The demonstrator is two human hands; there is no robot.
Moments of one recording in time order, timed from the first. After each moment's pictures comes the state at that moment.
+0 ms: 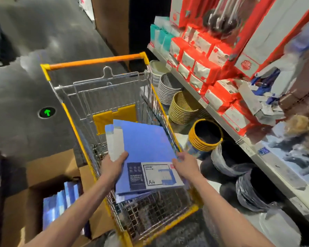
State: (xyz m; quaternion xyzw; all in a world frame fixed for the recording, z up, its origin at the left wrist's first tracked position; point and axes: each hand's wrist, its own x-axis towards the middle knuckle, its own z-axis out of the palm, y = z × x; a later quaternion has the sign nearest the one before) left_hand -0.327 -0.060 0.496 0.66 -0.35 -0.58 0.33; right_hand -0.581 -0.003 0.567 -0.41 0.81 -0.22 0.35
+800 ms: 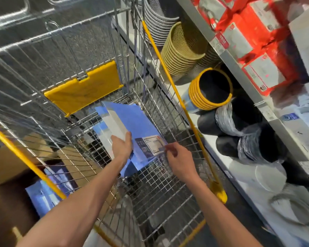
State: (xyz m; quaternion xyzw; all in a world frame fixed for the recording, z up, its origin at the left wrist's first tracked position) left_hand -0.398 -0.193 0.313 0.72 -0.35 -0.58 0.12; right_hand -0.548 -0.093 0.451 -0.35 0.84 -0.13 0.39
